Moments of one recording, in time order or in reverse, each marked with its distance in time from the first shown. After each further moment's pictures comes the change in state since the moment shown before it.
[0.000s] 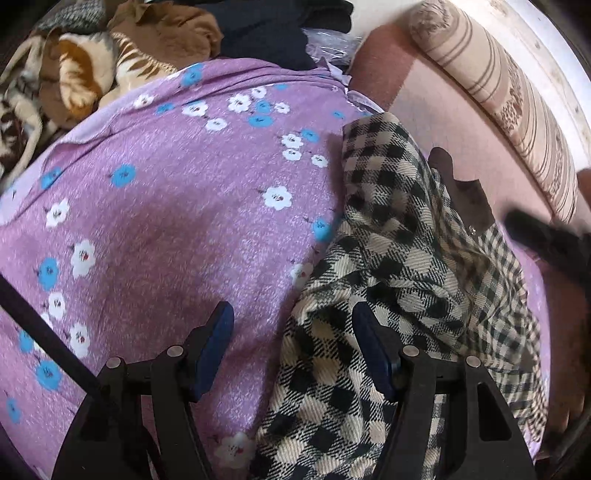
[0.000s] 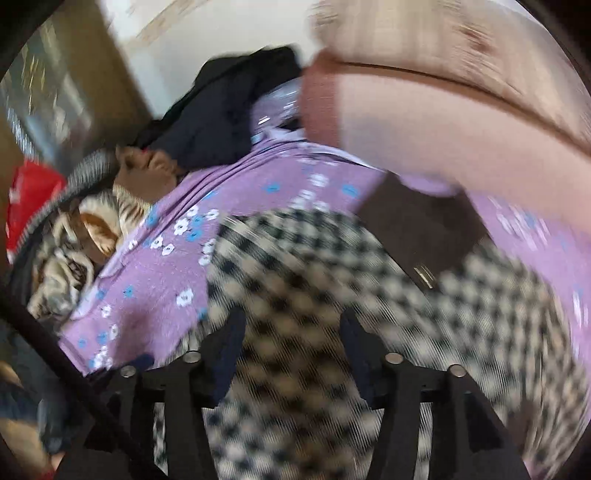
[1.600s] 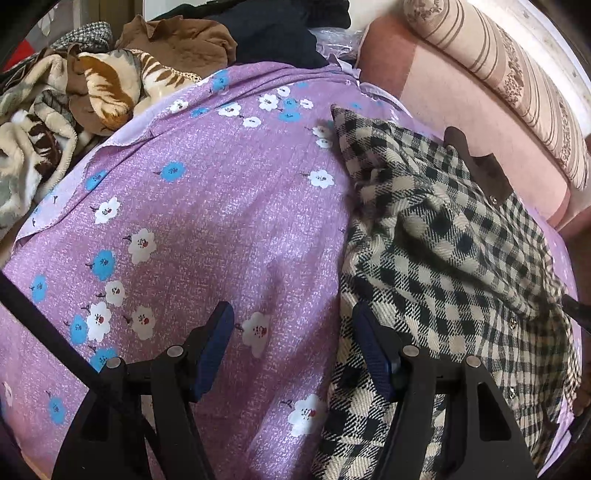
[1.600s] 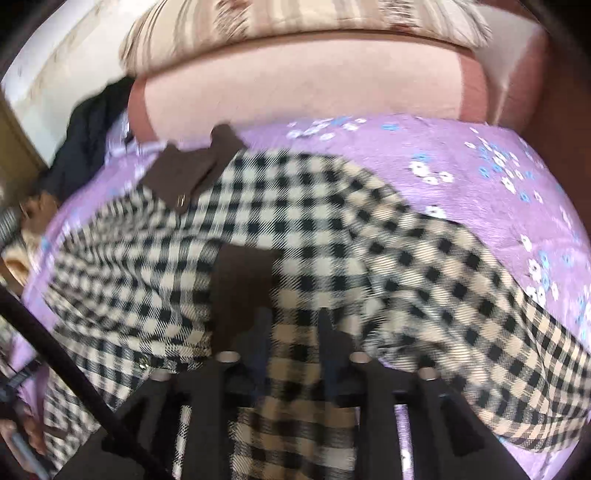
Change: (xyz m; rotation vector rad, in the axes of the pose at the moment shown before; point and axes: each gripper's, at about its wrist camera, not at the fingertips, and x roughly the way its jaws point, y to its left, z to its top) left arm -0.013 0.018 -0.021 0.108 -0.009 0.123; right arm -0.066 -0.174 -0.132 0.386 -0.015 -0.250
